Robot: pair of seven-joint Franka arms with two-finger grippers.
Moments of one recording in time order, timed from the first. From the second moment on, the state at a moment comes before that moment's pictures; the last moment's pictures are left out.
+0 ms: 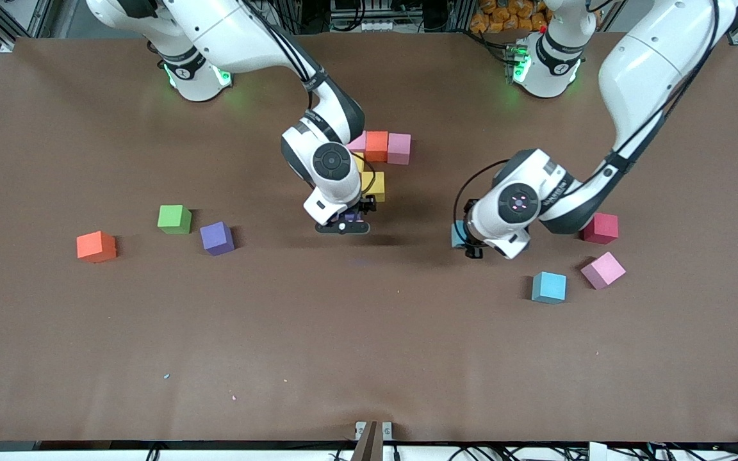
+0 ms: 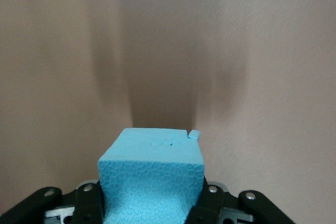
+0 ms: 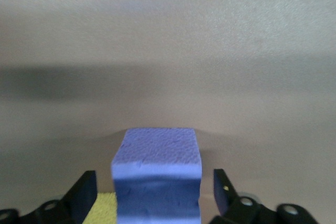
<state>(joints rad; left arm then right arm) 0.20 0.68 -0.79 -1.87 0.43 2.21 -2.36 0.72 0.62 0.05 -1.72 0.08 2.28 0.72</state>
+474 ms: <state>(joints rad) 0.09 0.68 -0.80 -1.90 0.43 2.24 -2.53 0.66 0.52 0.03 -1.72 0.08 2.16 0.63</state>
